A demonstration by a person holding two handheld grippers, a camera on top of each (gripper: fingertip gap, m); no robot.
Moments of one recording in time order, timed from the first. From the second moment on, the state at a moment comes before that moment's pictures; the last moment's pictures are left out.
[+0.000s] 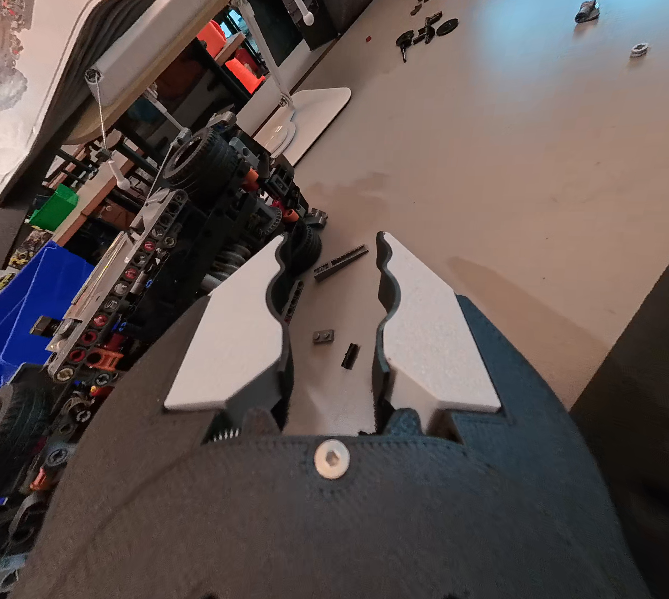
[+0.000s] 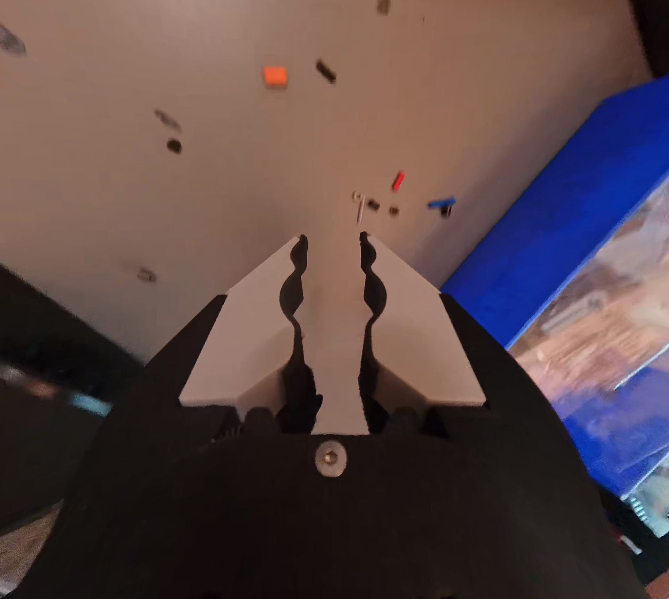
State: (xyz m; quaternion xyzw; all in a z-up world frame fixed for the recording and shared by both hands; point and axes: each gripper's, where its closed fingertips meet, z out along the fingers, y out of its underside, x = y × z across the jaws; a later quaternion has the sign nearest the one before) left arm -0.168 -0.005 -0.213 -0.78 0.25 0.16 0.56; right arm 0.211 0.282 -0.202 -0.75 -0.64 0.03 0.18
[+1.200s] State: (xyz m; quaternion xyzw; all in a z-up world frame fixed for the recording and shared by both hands) left arm -0.170 -0.003 -0.219 -0.78 0.25 0.17 0.54; right arm 0.183 0.307 -0.278 -0.77 -0.54 0.18 0.28
